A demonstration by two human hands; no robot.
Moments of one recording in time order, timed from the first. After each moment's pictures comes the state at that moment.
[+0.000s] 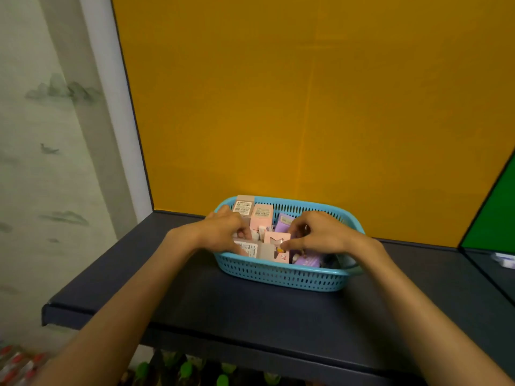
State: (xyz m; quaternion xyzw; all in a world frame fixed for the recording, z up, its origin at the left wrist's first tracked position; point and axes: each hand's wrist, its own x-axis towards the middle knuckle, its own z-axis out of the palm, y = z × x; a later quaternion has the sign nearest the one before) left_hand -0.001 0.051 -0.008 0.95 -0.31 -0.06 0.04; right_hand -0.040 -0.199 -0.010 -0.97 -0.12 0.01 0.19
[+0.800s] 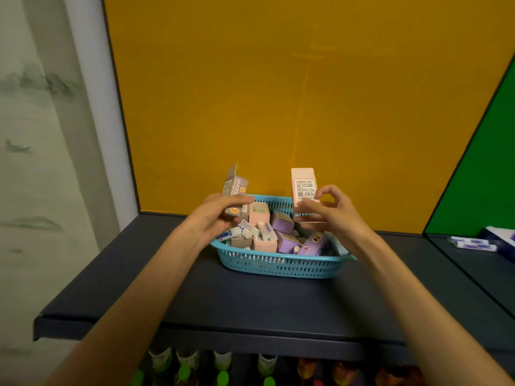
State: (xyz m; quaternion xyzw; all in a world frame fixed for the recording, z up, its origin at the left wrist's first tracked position) left_hand -0.017 0.064 0.004 0.56 -0.06 -0.18 0.80; right_hand -0.088 -0.177 0.008 -0.71 0.02 -0.11 0.69
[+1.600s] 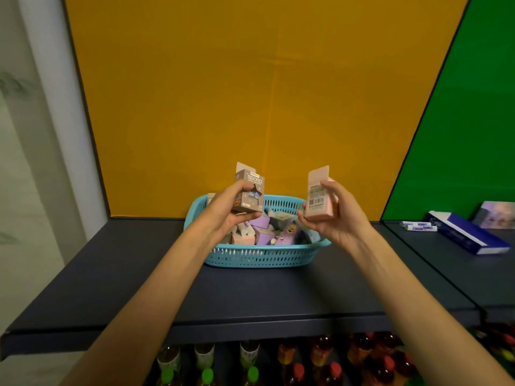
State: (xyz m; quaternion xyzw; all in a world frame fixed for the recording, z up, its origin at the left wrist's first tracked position) left_hand -0.042 0.019 0.015 0.54 -0.16 -0.20 0.80; right_hand -0.142 -0.183 0.028 -0.45 0.11 -0.11 0.88
